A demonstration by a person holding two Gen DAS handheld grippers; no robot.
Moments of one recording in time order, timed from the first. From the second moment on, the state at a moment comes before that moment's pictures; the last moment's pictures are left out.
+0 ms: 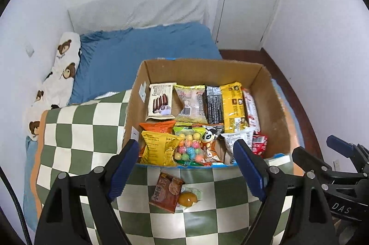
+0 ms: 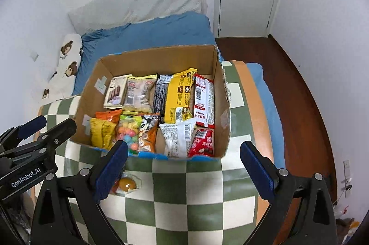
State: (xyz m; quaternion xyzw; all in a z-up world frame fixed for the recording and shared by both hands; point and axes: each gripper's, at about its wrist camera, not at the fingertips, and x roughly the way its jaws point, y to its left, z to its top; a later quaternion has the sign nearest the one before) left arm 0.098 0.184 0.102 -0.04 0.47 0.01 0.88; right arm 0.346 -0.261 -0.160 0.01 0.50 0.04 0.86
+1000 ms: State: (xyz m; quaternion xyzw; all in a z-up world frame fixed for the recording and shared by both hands) left arm 0.013 0.297 -0.025 -0.11 0.57 0.14 0.80; right arm 0.319 -0.185 -0.304 0.07 0.61 0.16 0.78
